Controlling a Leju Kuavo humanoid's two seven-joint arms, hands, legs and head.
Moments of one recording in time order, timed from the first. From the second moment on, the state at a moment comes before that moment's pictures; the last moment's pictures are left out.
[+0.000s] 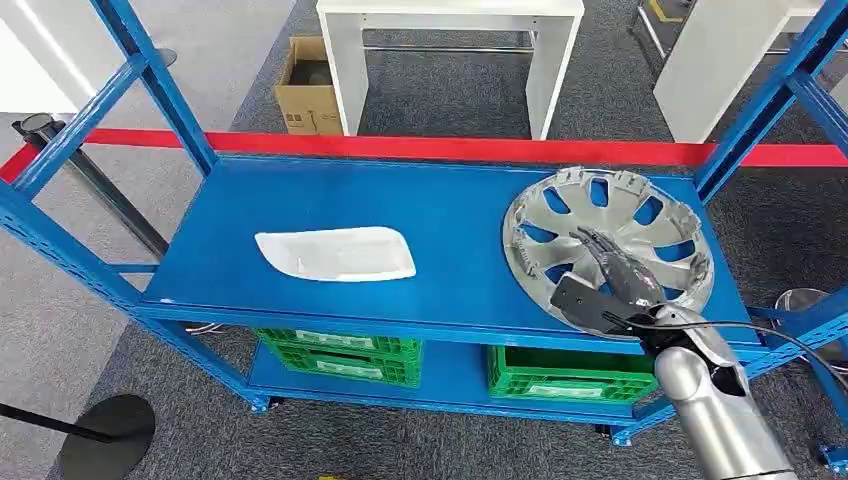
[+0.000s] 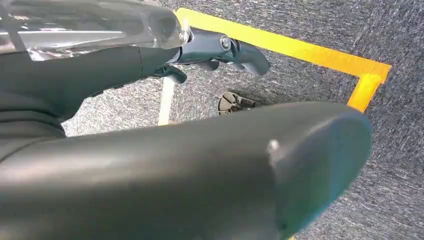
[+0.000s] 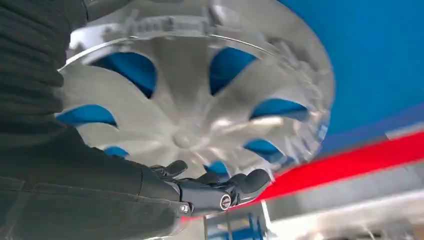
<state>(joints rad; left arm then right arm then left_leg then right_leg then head) -0.07 -0.11 1.11 -0.21 -0.69 -0.06 -0.26 -0.38 -0.33 0.29 -1.36 0.75 0.20 -0.10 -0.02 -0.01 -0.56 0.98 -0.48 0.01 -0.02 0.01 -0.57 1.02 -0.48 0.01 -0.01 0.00</state>
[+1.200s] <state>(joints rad) -0.07 -0.11 1.11 -0.21 -0.74 -0.07 -0.26 -0.32 -0.40 0.38 -1.27 0.85 0.11 -0.09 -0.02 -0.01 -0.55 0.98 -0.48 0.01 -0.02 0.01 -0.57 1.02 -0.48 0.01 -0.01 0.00</state>
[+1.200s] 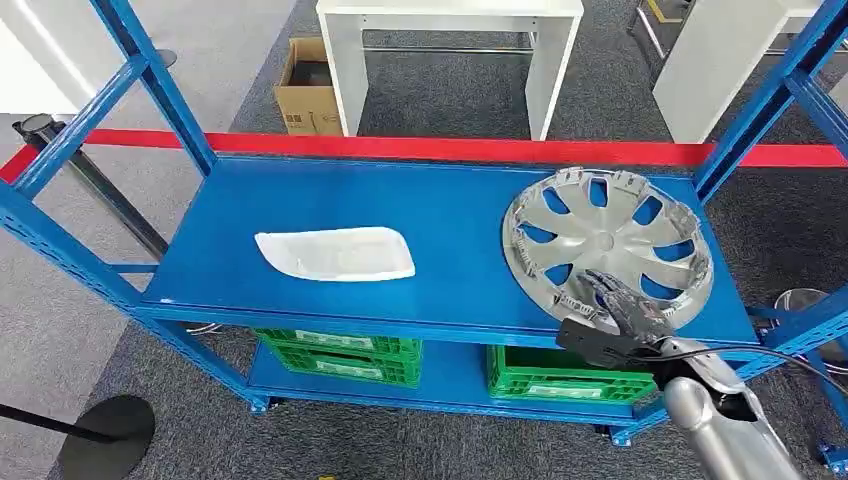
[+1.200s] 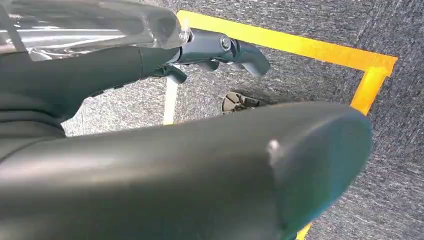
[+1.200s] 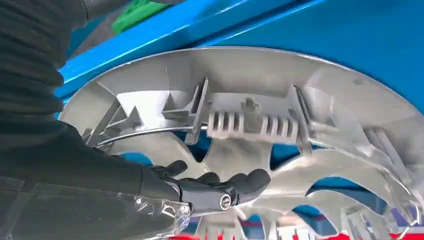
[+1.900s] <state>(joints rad) -0.07 -0.11 1.12 -0.21 -0.74 -0.07 -0.27 -0.36 -0.32 0.53 -1.15 1.26 -0.11 0.06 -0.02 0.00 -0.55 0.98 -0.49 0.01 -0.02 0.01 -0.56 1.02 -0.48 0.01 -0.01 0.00</state>
